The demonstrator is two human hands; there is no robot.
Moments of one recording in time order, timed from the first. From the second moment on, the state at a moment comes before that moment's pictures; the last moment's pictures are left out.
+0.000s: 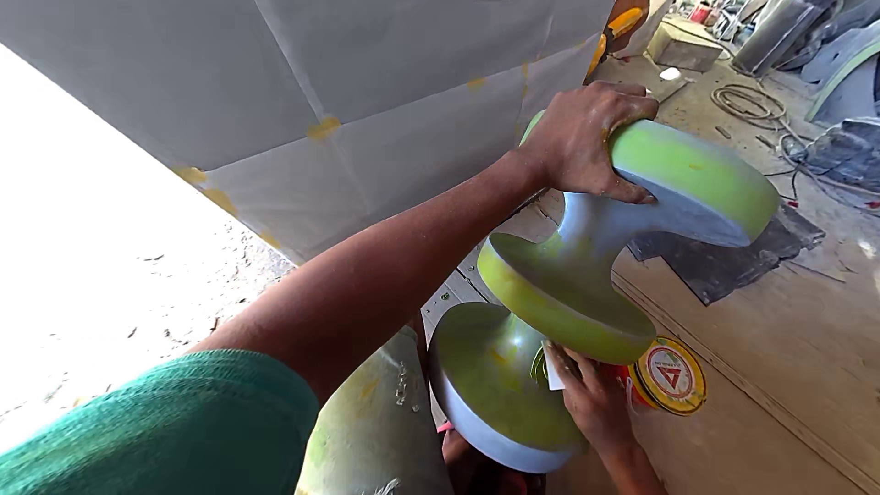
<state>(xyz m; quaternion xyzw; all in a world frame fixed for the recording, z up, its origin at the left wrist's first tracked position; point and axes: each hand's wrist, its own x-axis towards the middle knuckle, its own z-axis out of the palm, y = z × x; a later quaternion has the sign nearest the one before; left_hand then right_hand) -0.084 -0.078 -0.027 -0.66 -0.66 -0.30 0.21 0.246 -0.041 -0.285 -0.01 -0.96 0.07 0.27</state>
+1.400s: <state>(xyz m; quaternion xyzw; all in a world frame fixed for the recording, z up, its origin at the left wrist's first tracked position) -0.108 -0.100 -0.037 -0.67 -0.62 -0.35 0.22 0.249 -0.023 -0.287 0.01 -0.93 0.33 0.15</state>
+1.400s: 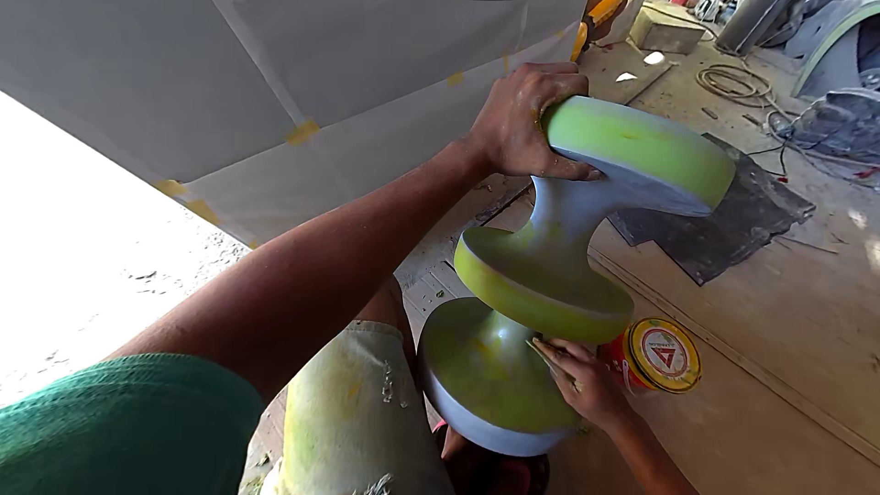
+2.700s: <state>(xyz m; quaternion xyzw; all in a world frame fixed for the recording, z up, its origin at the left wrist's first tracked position) -0.123 -0.080 -0.042 -0.65 -0.65 -0.34 0.21 0.215 -0.074 -0.257 -0.06 -0.98 -0.04 0.17</state>
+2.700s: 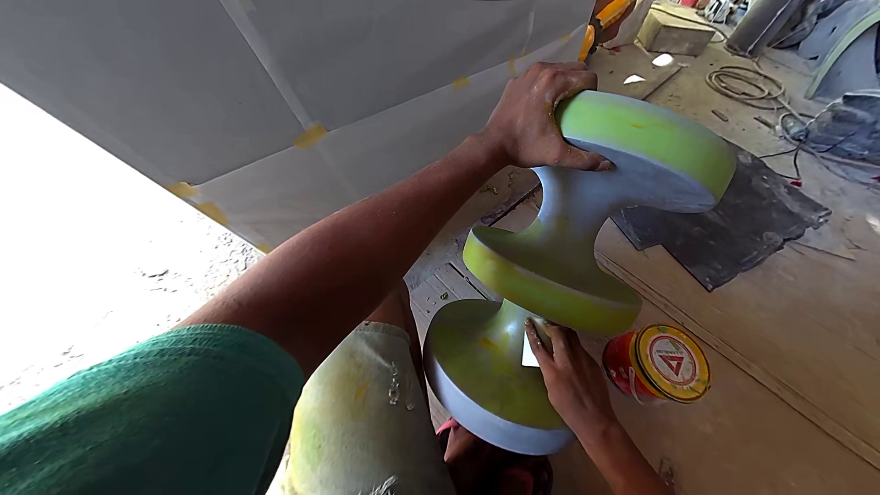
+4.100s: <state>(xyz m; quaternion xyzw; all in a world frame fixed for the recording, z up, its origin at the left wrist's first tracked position) -0.131 -0.121 -0.047 -0.66 -0.61 -0.38 0.23 0.243 0.019 -0.295 0.04 -0.90 0.42 0.15</state>
